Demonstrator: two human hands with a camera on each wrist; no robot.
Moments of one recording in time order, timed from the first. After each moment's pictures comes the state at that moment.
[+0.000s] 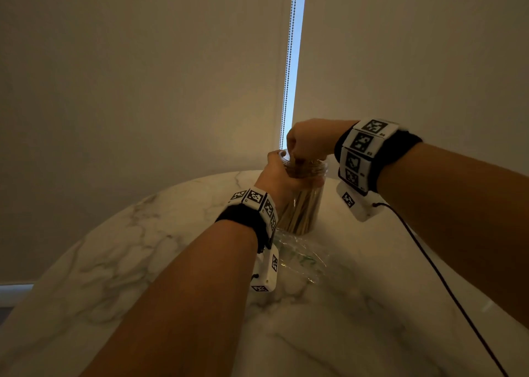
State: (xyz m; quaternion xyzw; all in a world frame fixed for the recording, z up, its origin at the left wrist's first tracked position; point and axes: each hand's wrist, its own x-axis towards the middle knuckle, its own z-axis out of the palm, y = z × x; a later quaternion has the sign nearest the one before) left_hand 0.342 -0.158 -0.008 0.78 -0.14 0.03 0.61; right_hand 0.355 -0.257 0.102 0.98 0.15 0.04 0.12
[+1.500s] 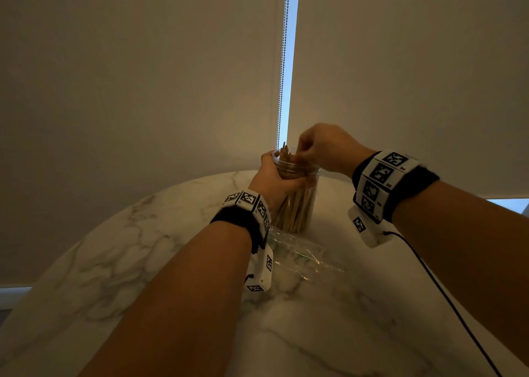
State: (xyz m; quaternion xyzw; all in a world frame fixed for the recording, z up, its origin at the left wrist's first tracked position) left_hand 0.353 -0.160 -0.022 0.74 -0.16 0.05 0.65; right_hand 0.346 -0.303 0.074 0.96 0.15 0.16 -0.17
